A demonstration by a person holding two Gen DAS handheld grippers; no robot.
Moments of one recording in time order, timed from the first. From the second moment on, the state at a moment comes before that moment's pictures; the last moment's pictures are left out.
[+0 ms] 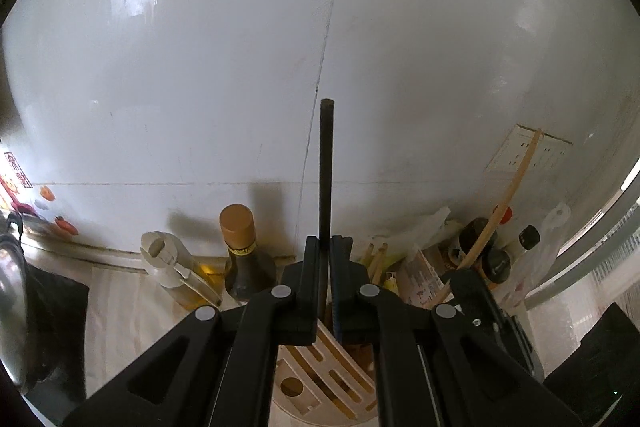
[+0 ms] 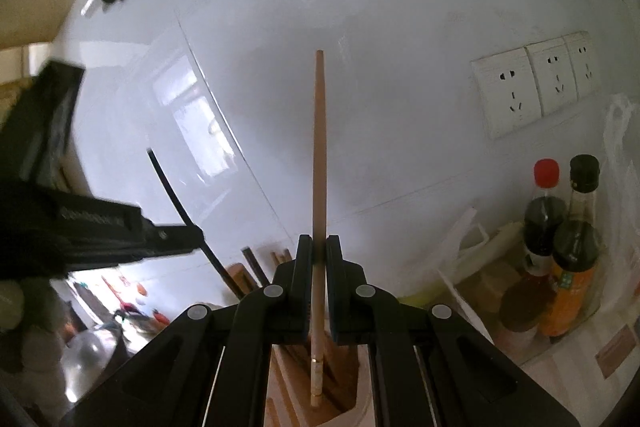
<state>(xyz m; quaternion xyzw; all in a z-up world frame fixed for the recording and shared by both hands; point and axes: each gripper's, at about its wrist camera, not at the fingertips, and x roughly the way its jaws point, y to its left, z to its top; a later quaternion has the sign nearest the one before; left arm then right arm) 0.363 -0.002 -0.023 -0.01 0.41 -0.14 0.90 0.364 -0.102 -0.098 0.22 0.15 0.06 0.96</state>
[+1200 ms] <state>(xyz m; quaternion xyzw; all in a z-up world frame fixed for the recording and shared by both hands) 0.255 0.023 -0.043 0.02 0.40 -0.06 0.92 0.271 -0.181 -0.074 0.18 0.31 -0.04 0.93</state>
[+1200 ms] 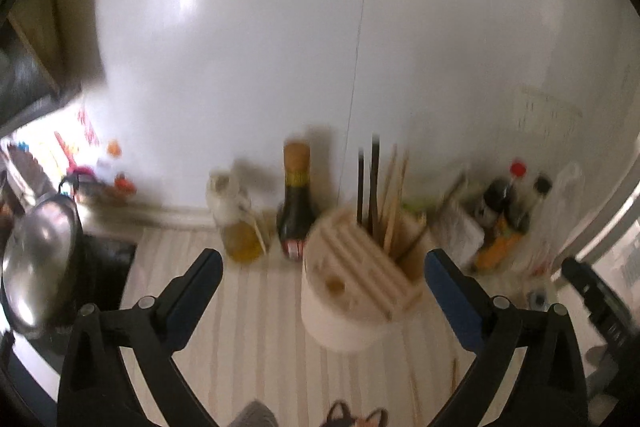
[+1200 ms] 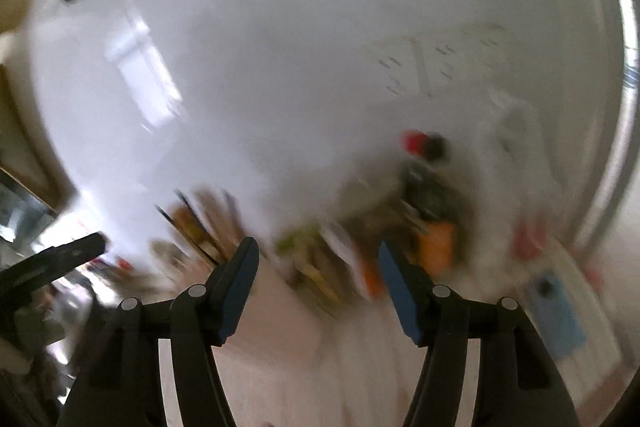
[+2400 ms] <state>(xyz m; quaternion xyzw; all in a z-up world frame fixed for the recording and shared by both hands) 0.173 -0.093 -0.289 0.13 0.61 -0.04 0.78 0.207 -0.202 -0.328 0.03 0.64 -0.07 0.76</state>
